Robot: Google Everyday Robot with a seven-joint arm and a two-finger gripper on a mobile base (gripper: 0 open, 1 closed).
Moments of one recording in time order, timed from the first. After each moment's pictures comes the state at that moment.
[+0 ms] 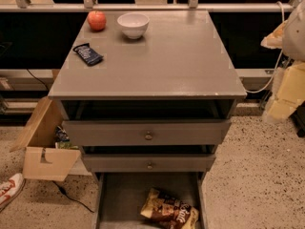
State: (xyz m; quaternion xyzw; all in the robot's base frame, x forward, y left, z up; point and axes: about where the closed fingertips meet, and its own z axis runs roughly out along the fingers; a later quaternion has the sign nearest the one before) arm 0.438 -0.215 0.982 -0.60 0.78 -0.04 0.17
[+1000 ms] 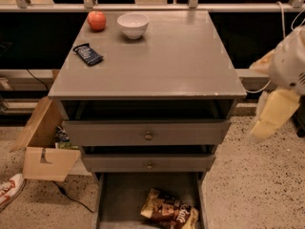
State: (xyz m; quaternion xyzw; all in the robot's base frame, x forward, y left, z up) arm 0.433 -0.205 0.937 -0.58 0.79 0.02 0.18
